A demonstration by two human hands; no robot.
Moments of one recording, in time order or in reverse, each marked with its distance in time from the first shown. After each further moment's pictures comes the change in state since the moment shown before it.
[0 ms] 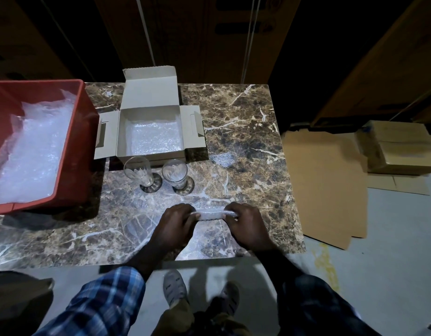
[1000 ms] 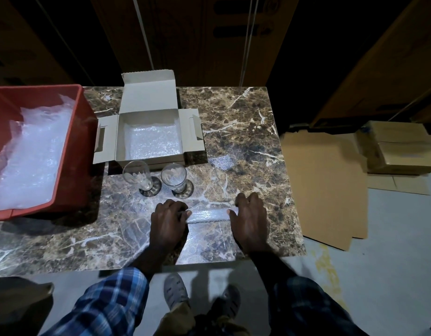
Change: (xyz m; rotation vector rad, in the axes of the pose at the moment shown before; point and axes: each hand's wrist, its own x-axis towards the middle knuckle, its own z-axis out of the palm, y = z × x) left_hand 0.007 -0.010 0.004 0.165 0.131 -0.243; right_hand 0.003 -0.014 0.002 -0.351 0.141 0.152
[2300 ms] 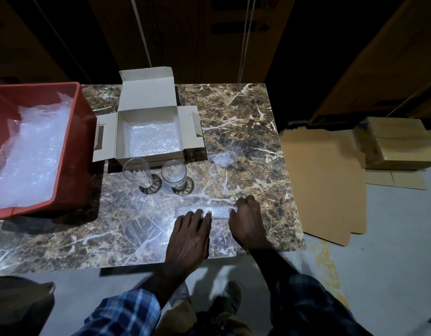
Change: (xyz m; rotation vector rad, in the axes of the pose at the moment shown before) left_hand -0.052 0.025 0.018 0.357 -0.018 0.501; right_hand -0.003 -0.013 -0.016 -0.017 -0.212 -0.003
